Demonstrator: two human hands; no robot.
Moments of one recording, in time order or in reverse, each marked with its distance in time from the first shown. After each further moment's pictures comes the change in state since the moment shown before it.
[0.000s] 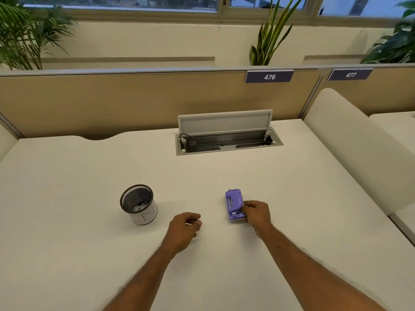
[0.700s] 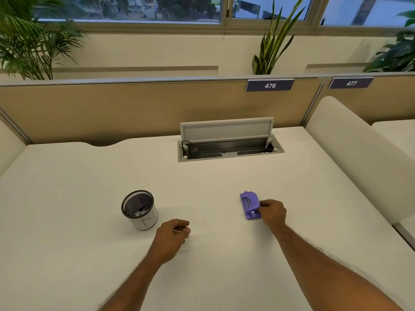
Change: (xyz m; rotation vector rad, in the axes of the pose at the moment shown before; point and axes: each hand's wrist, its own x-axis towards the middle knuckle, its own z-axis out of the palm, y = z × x) left_hand -0.017 0.001 -0.027 0.086 0.068 0.070; right_hand 0.043 0.000 -0.038 -0.229 0.190 -0.041
